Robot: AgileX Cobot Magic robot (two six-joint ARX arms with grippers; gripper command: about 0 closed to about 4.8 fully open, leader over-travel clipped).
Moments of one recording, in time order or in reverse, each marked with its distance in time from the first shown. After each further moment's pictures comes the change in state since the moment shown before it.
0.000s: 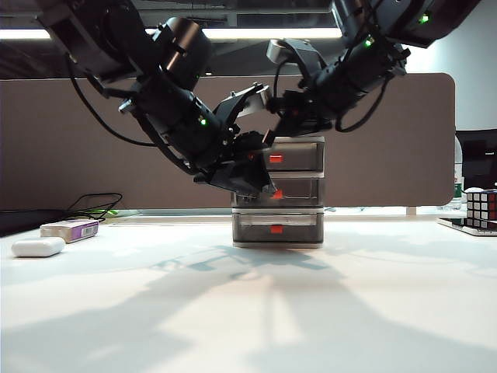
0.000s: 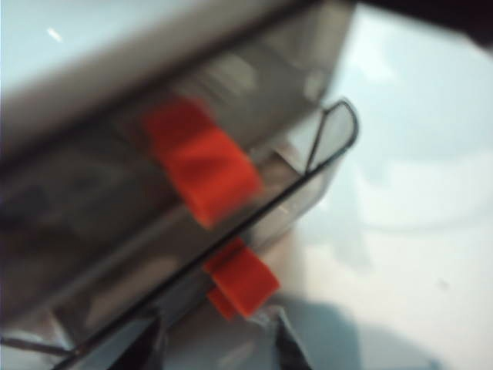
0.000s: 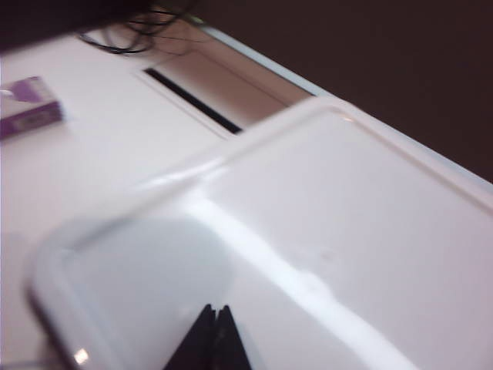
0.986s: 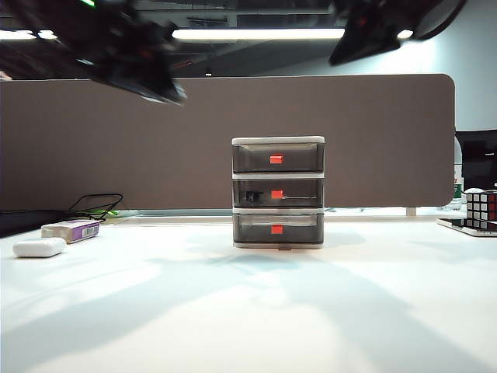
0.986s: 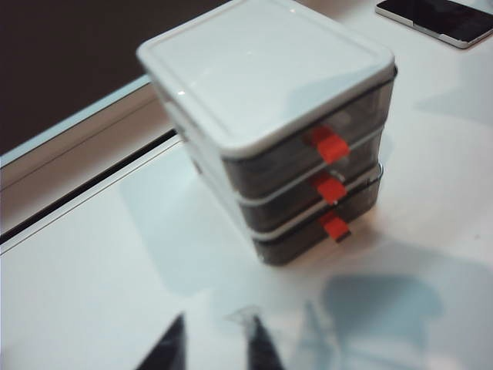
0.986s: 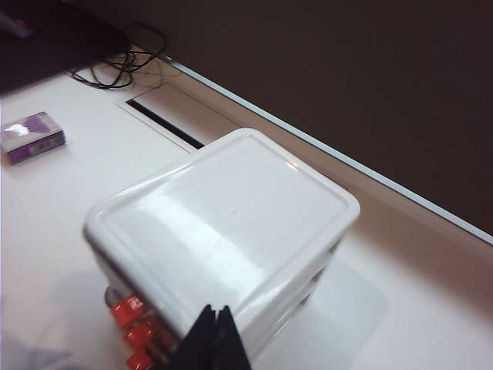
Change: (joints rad) left arm 0.045 -0.623 -0.337 -0.100 -0.204 0.119; right arm -0.112 -0.389 -0.097 -0.233 -0.016 0.000
